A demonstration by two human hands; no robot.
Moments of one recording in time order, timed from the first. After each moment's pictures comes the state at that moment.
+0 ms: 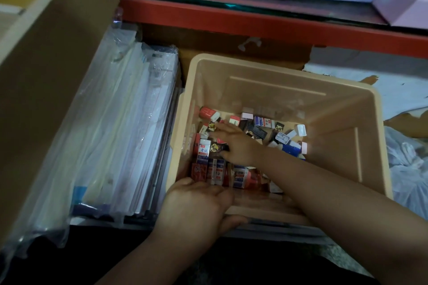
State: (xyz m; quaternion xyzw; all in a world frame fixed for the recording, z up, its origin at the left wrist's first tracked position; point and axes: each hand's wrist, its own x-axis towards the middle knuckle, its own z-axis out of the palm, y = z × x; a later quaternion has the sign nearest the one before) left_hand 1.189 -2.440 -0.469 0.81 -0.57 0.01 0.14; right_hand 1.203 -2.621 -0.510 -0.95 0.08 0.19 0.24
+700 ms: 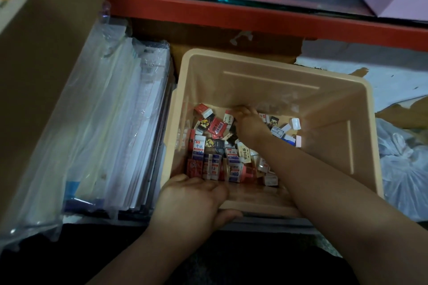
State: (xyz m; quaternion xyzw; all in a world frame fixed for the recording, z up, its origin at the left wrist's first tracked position) left_hand 1.186 -2.439 -0.469 0.81 -0.57 0.01 0.13; right_hand 1.205 -2.655 -0.523 -0.96 0.21 0.10 0.16
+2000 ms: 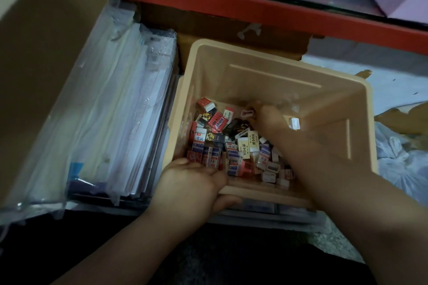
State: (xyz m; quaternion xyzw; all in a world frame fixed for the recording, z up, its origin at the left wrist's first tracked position) left_hand 1.191 -2.441 -0.469 0.81 -0.56 0.03 0.15; right_hand 1.195 -2.671 -0.499 -0.94 0.28 0.11 0.14
